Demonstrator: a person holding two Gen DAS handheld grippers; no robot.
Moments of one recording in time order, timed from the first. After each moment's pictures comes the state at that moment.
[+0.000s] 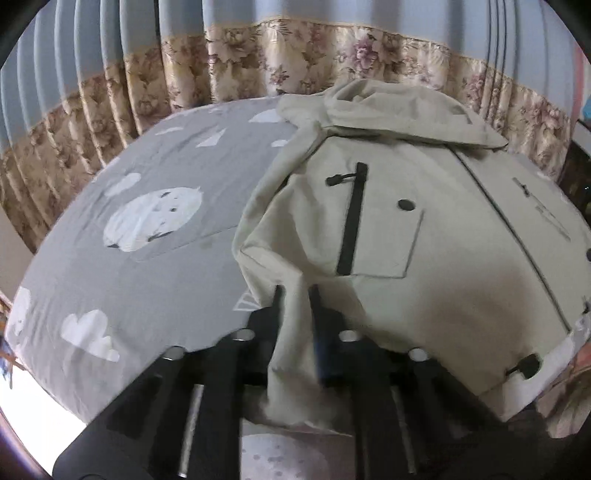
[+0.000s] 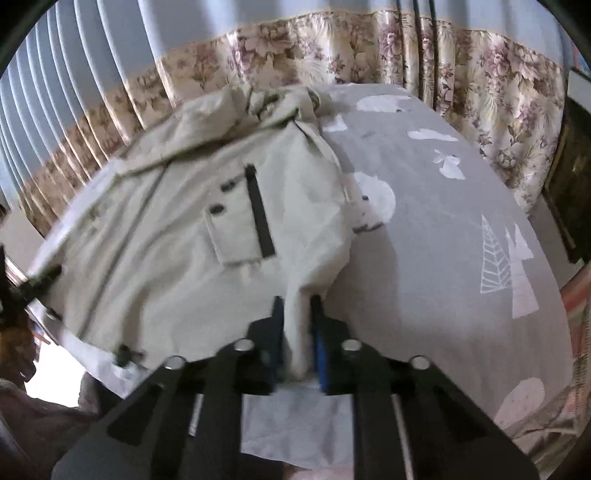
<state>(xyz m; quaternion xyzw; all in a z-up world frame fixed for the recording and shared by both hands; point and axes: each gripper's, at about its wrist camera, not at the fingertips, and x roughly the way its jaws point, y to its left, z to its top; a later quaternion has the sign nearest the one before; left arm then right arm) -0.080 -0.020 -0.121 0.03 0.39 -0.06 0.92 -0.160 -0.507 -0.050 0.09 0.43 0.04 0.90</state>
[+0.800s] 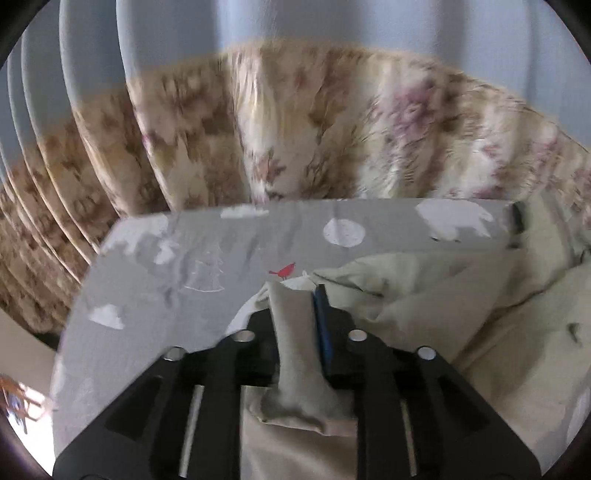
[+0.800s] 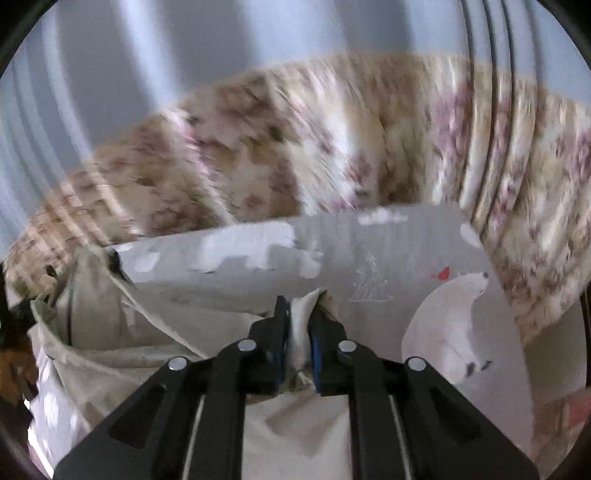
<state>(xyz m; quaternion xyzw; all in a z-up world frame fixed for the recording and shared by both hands) 0.307 -0.067 -0.030 0.04 0.40 -0.05 0.91 0.235 -0.517 0.020 0.11 0.41 0.02 0.91</state>
